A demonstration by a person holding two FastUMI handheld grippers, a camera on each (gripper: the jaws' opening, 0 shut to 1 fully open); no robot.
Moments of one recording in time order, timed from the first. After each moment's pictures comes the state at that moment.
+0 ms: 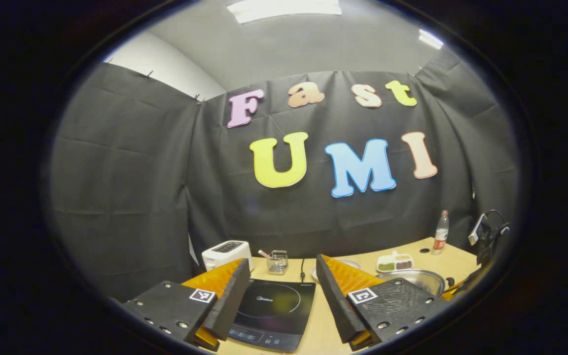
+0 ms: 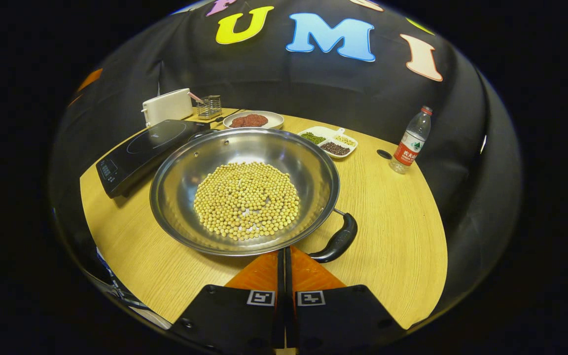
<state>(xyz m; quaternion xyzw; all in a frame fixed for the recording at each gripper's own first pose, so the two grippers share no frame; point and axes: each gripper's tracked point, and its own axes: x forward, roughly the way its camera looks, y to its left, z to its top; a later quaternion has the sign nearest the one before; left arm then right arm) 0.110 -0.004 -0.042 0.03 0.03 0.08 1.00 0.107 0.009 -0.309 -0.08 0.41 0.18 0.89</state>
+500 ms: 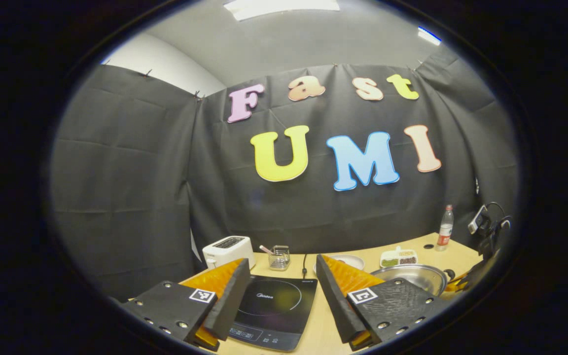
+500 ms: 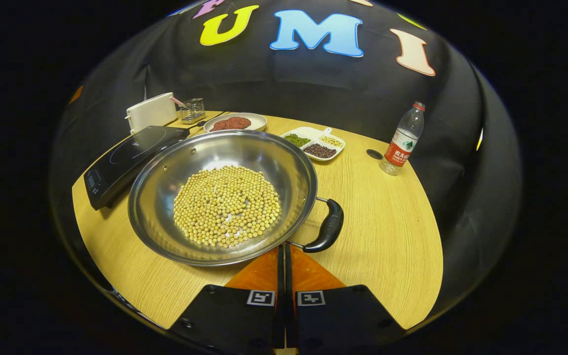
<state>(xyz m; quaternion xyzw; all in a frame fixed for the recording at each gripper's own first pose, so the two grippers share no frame) 0.122 -0.009 -0.055 0.03 0.04 0.09 0.99 0.144 -0.011 -0.315 -0.07 0.41 0.15 0.89</state>
